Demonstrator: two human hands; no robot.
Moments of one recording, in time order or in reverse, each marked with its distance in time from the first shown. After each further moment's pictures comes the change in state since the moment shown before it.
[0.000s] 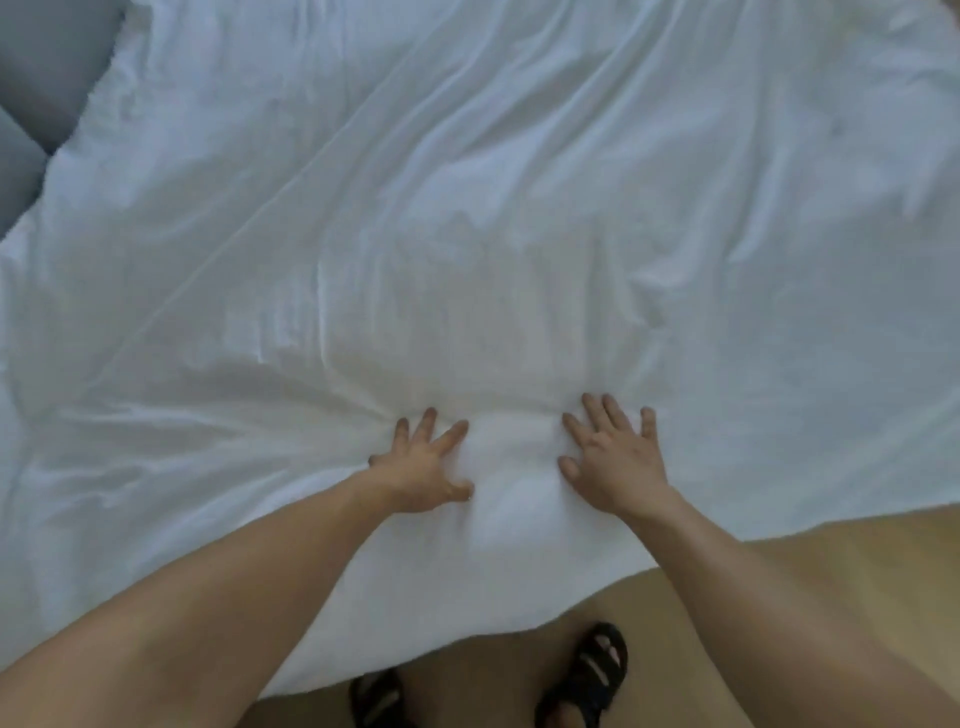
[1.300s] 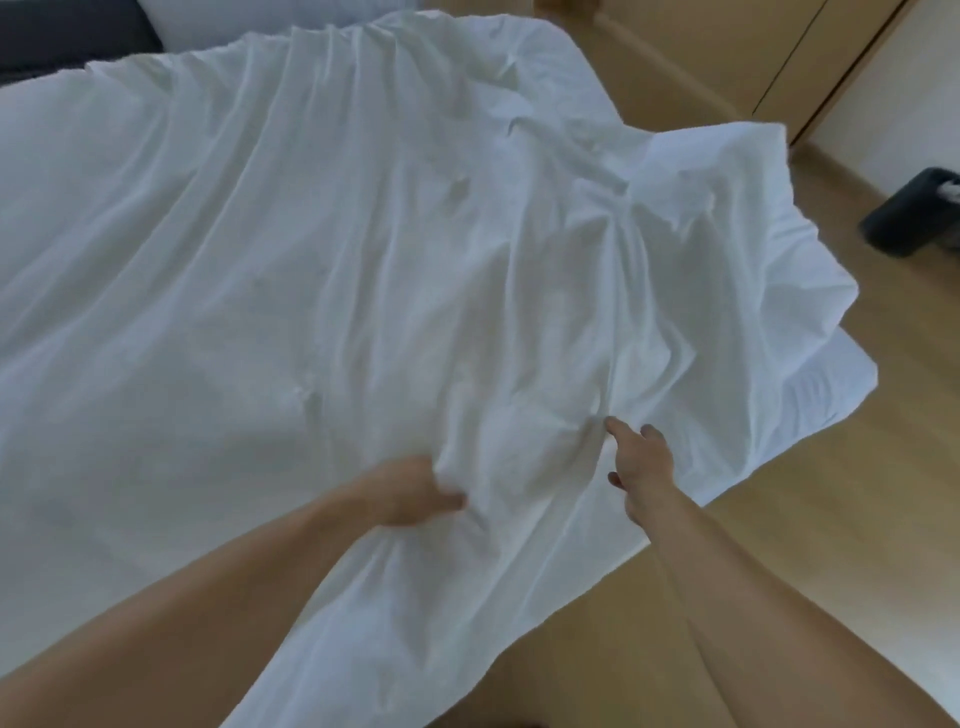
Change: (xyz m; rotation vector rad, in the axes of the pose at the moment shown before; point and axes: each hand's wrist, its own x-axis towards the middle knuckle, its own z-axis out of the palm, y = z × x) left_hand 0.156 0.517 -0.061 0.255 -0.118 0.235; right_hand 0.013 0.523 0.016 1.740 0.476 1.019
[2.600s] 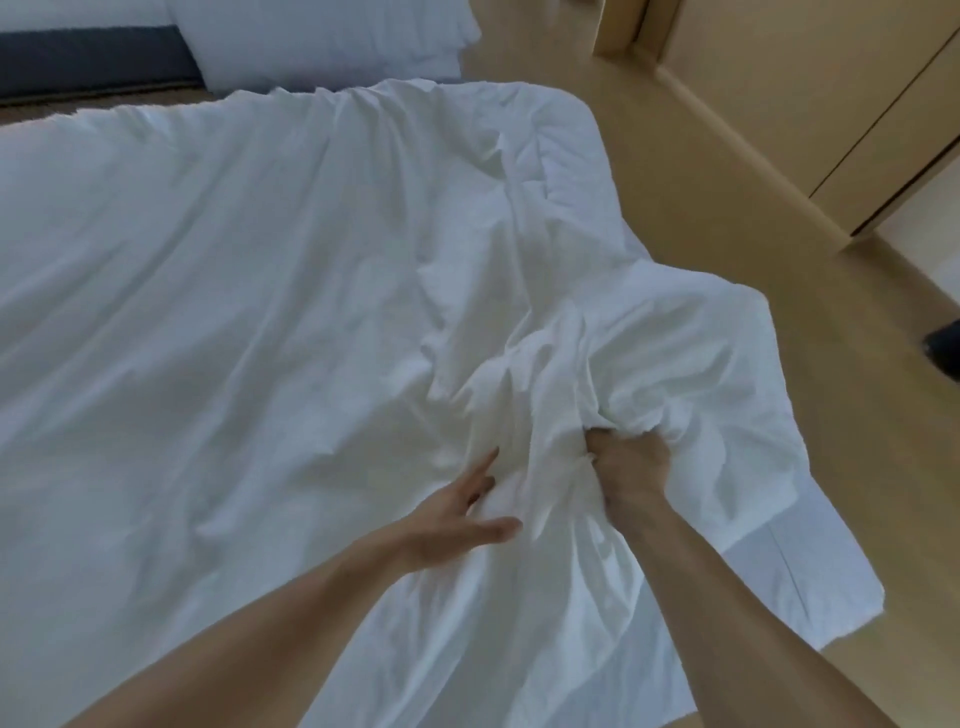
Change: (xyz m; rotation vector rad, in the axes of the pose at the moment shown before) left_hand 0.166 0.208 -0.101 -0.834 0.049 0.215; right_hand 0.203 -0.216 -0.037 -0.005 -0.083 -0.238
